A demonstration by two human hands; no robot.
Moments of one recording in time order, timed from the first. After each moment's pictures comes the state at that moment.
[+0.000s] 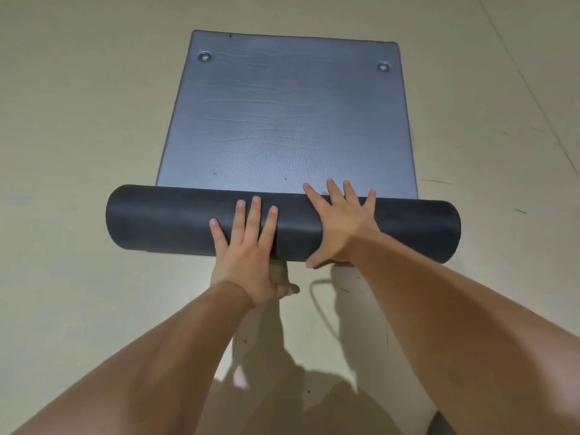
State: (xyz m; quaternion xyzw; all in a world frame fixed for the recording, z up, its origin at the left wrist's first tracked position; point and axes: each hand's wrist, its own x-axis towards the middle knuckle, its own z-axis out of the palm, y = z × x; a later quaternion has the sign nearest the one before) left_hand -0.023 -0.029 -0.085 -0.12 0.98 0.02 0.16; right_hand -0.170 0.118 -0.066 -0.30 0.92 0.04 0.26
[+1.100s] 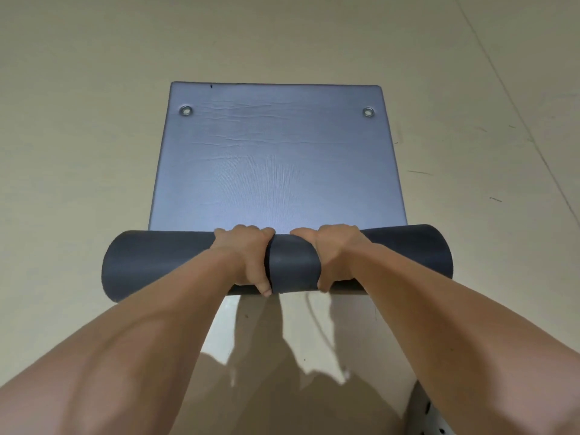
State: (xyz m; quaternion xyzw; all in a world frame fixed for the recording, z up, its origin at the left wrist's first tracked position) left_hand -0.025 -0.043 -0.038 -0.05 0.92 0.09 0.38; right_hand -0.115 0.140 -0.032 -0.35 0.83 0.06 0.43
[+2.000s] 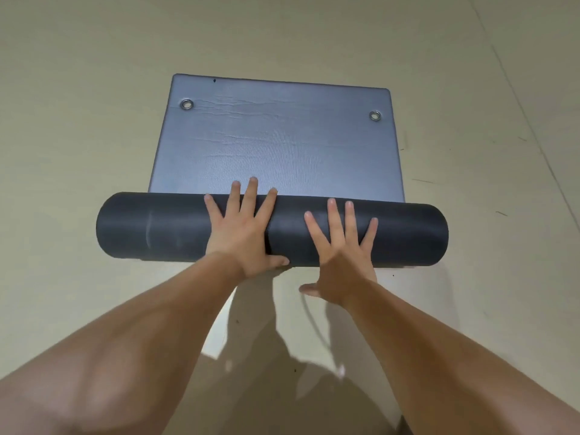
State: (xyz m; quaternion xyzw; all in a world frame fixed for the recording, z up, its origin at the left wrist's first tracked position) left_hand -0.035 -0.035 -0.065 -0.12 0.98 0.03 0.16; right_hand -0.084 0.168 -0.080 -0.32 0.93 0.07 0.16
